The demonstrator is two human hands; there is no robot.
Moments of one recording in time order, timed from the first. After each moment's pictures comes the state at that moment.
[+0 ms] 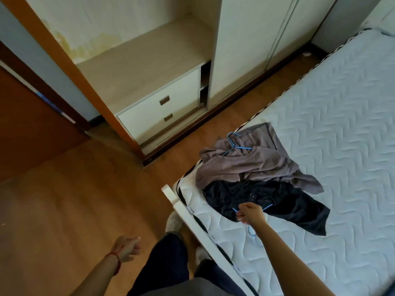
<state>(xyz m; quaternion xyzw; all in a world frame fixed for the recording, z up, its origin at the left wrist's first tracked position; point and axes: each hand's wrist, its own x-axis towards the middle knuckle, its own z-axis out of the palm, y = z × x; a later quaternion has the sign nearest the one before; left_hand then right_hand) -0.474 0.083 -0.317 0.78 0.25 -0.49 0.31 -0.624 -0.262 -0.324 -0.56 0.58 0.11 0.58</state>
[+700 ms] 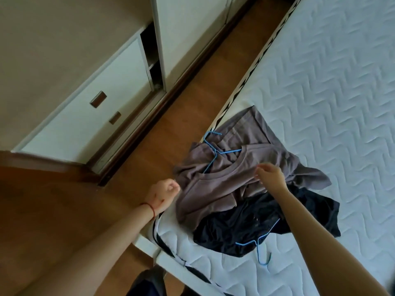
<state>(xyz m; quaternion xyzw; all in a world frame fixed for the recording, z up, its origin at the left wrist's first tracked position) -0.285 -0.230 -0.392 0.80 -0.23 -0.51 0.21 -0.502 -0.447 -0.397 -0.63 0.65 0.03 0.43</state>
